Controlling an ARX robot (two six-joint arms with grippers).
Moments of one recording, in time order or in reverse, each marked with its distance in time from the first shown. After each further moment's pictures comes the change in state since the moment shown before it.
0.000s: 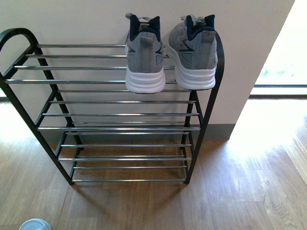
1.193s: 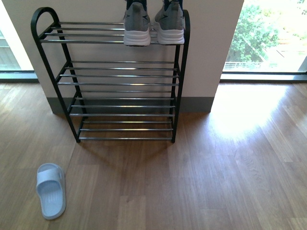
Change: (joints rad) left arm 0.000 0.000 0.000 0.000 -0.001 0.002; right arm 0.000 -0.001 0.000 -0.002 0.002 0.000
